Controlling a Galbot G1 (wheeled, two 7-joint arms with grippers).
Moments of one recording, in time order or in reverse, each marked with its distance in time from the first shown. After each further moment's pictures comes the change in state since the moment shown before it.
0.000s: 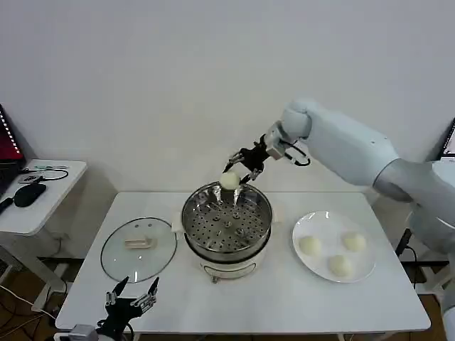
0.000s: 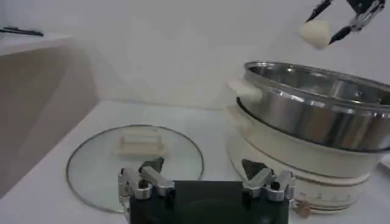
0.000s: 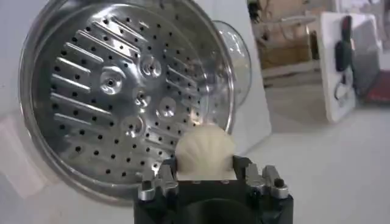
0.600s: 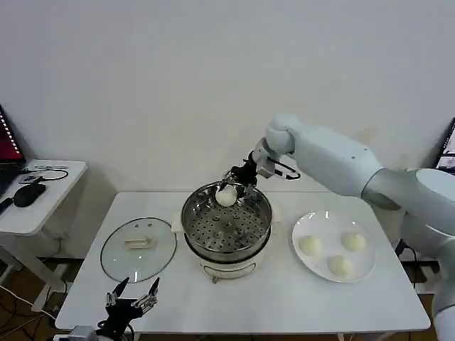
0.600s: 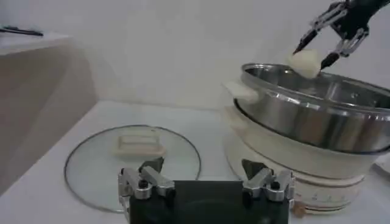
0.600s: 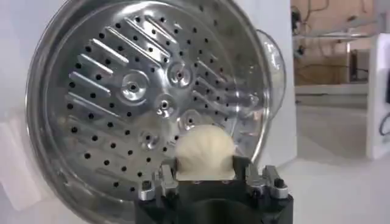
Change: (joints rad) left arm 0.008 -0.008 0.000 -0.017 0.000 0.000 -0.003; right arm -0.047 0.040 -0.001 0.006 -0.190 0.008 0.035
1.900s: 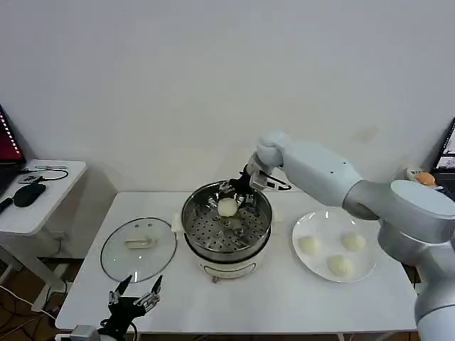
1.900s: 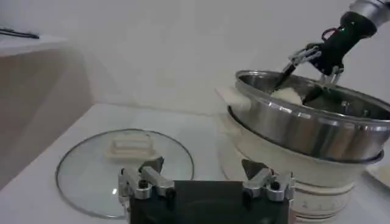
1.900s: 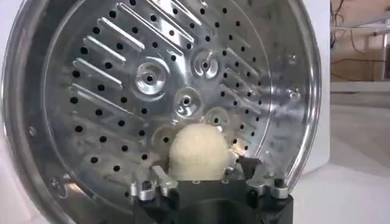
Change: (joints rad) left arm -0.006 -0.004 0.012 -0.015 -0.005 0.000 -0.009; right arm -0.048 0.039 0.033 -0.059 -0.071 0.000 0.024
